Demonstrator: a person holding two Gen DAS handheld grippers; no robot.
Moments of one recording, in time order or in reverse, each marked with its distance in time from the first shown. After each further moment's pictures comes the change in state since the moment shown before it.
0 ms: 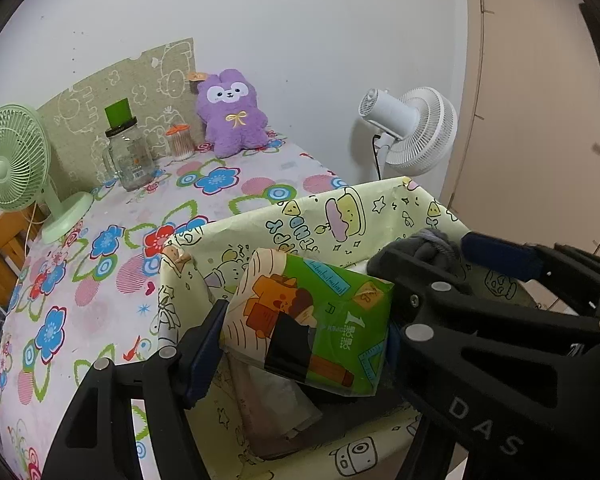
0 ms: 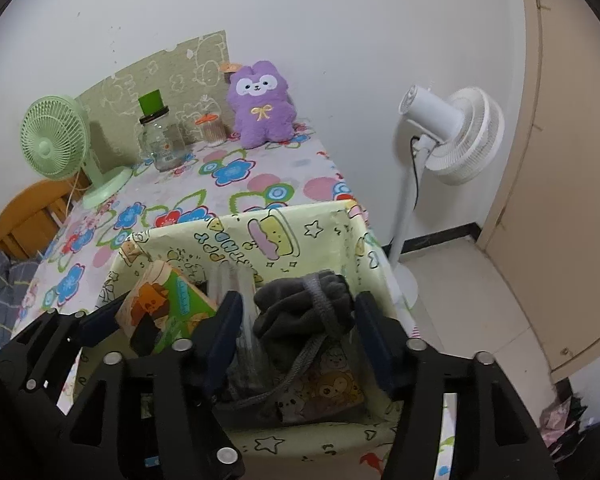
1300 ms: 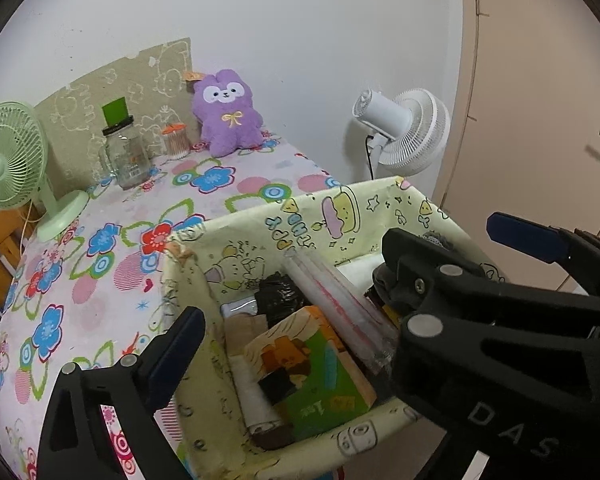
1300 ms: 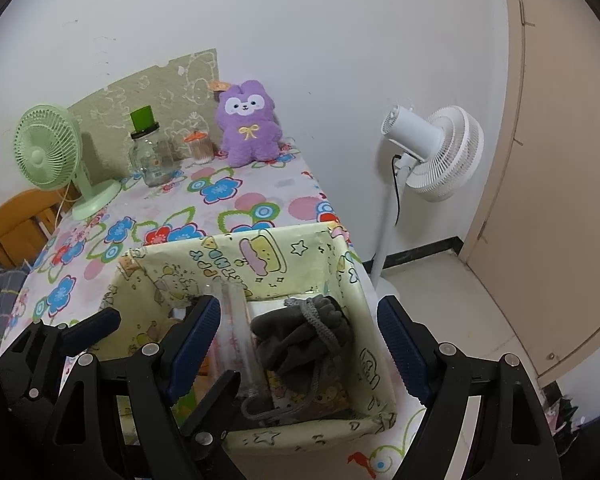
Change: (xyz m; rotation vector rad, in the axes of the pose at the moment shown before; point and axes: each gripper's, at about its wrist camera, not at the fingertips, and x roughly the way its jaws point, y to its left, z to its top) left arm -0.009 0.007 -0.003 -0.002 -0.002 -0.032; right arm -0.018 0.006 0.003 -0.003 -0.059 -0.065
